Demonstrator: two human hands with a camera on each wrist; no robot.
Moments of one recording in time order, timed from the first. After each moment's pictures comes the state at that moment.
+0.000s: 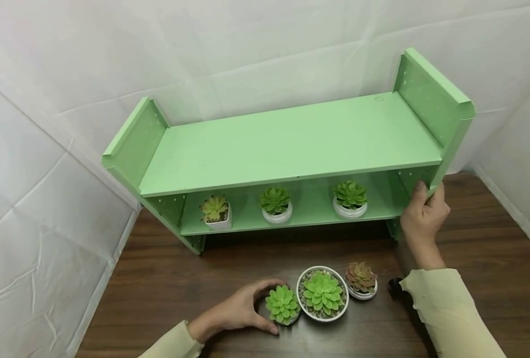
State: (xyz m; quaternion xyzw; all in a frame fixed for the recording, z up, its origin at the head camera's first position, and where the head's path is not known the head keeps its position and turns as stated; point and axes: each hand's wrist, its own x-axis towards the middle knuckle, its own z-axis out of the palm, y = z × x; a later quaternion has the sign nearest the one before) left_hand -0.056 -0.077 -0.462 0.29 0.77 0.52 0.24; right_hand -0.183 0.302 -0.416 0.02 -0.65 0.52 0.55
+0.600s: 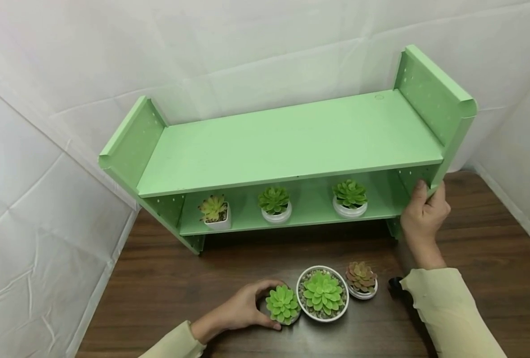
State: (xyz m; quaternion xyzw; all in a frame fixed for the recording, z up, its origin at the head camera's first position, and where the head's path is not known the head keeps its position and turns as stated) left_hand -0.057 -0.073 -0.469 0.27 0.78 0.52 0.22; right_hand -0.178 0.294 -0.407 0.01 -0.64 0.52 0.56
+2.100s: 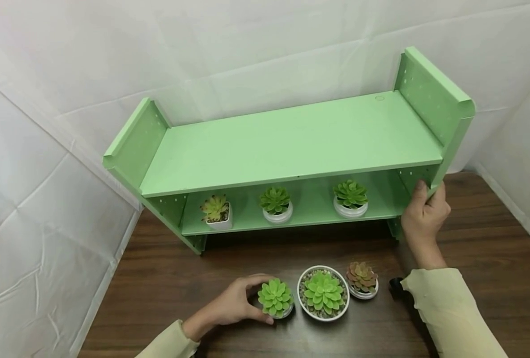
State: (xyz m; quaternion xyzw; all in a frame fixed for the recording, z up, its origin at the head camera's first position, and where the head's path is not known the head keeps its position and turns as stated) left_hand -0.059 -0.089 -0.452 0.27 0.80 0.51 0.18; right_hand -0.182 0.299 -0.414 0.01 -0.65 0.52 0.56
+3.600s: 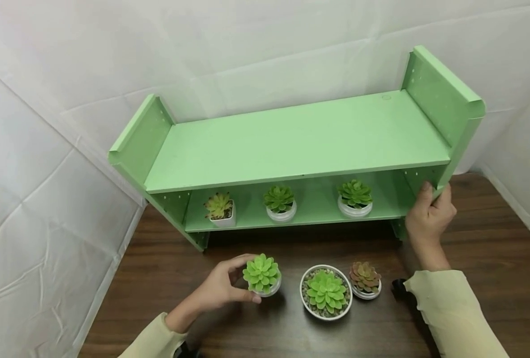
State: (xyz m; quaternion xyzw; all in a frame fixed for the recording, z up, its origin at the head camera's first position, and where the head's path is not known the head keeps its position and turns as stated) left_hand -0.057 -0.102 -0.383 0.25 0.73 0.61 0.15; right_hand -0.176 0.292 -0.406 -0.01 -0.64 0.52 0.56
